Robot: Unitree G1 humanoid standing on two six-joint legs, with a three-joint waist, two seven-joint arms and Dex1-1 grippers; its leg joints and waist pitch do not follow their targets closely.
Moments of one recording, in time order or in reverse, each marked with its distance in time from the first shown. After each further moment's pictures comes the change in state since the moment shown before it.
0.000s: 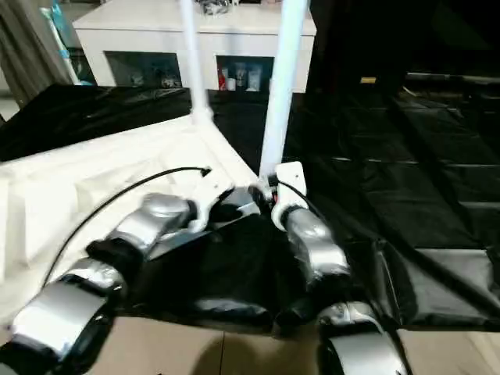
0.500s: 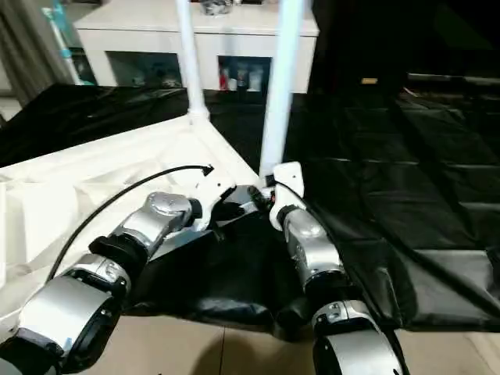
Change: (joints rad) left arm -0.017 0.011 -0.002 0.050 0.011 -0.050 0.000; right arm -0.006 0.002 0.002 0.028 -0.019 -0.009 0.025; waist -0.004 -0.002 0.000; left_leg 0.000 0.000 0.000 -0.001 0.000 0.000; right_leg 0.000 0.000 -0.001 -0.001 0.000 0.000
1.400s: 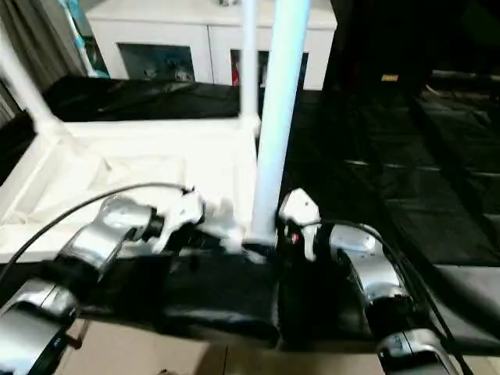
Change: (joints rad) left arm 0.233 0.231 -0.098 -0.387 -0.060 -0.120 -0.595; right arm 0.188 -0.332 0.192 -0.256 0.077 -0.175 0.867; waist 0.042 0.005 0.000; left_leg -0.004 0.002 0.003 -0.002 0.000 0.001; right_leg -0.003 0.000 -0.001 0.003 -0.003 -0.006
